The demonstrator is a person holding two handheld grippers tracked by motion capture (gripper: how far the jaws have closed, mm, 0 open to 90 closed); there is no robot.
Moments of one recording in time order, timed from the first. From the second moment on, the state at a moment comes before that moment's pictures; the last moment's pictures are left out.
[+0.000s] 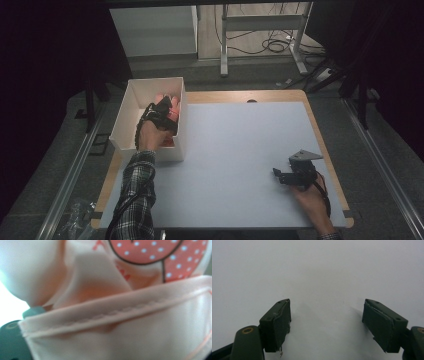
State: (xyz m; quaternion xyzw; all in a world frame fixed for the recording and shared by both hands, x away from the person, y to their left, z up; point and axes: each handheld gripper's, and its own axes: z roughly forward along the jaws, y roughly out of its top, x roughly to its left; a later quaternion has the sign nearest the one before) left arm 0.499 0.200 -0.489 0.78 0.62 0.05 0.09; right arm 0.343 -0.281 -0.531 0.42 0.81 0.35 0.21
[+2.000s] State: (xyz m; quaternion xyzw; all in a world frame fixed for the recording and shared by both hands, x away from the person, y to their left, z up) left arm 0.403 0.240 -0.435 0.78 0.52 0.17 0.31; right arm 0.343 -0.281 -0.531 0.42 0.81 0.34 0.21
